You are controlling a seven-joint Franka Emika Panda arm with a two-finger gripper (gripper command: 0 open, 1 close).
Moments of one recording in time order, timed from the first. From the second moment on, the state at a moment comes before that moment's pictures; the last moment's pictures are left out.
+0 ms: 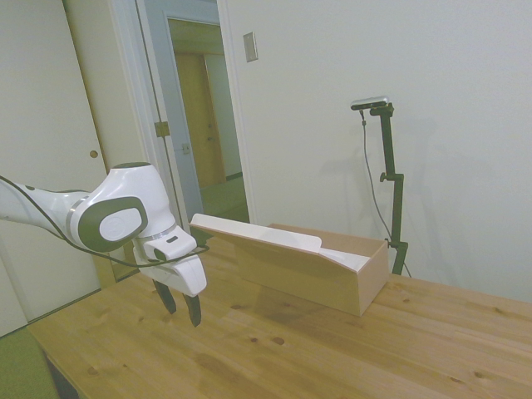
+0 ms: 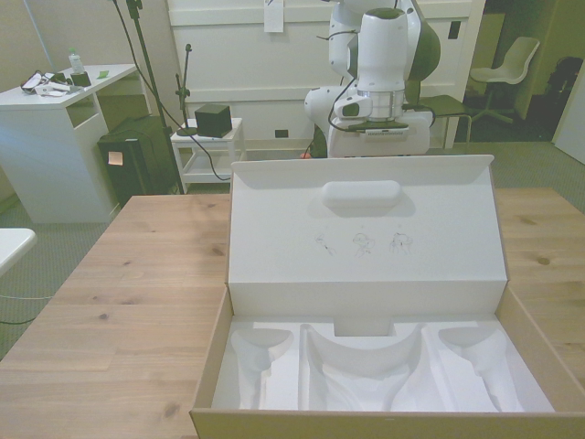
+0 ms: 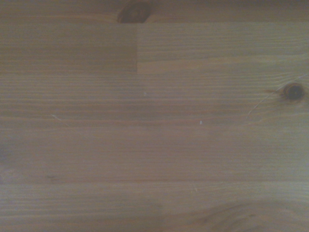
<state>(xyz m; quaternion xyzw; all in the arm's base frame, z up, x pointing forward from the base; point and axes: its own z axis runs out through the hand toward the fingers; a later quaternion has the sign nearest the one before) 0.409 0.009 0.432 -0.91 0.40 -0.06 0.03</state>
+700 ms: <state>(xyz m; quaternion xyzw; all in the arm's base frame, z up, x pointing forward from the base) 0.449 0.014 0.509 -0.92 0.37 -0.15 0.06</state>
